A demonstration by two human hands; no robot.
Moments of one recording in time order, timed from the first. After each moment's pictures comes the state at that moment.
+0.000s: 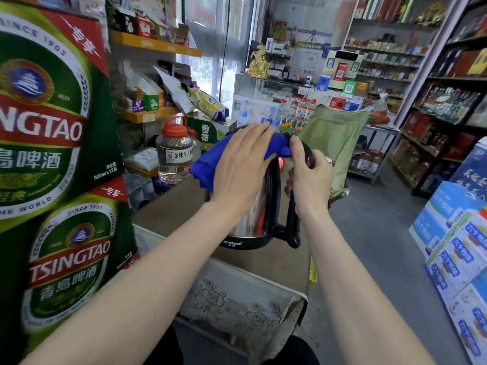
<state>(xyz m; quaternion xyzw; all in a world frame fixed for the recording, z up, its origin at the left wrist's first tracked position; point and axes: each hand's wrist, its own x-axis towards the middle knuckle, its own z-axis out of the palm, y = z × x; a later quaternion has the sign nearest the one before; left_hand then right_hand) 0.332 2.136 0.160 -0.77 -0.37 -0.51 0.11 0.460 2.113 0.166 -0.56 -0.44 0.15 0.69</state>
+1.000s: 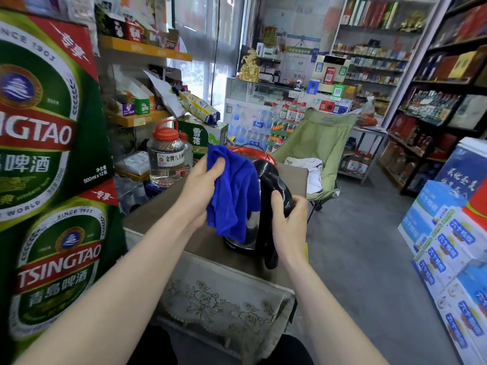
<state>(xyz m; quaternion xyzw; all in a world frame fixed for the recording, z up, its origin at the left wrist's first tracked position) 0.294 2.119 0.152 -0.46 -0.30 -0.58 -0.60 0.459 2.078 0.082 -0.65 -0.44 0.14 0.61</state>
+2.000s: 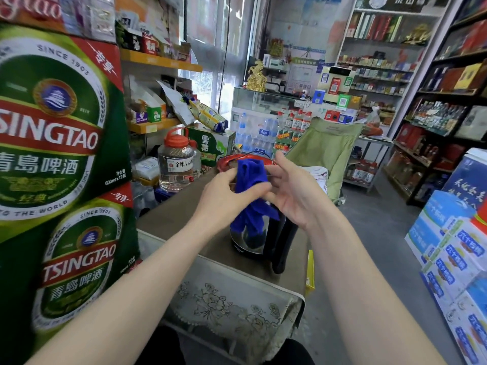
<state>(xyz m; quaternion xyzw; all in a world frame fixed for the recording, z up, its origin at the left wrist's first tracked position) 0.290 2.091 0.152 -0.69 -0.42 -0.48 -0.34 0.437 2.069 0.196 -0.46 -0.42 0.55 0.55</state>
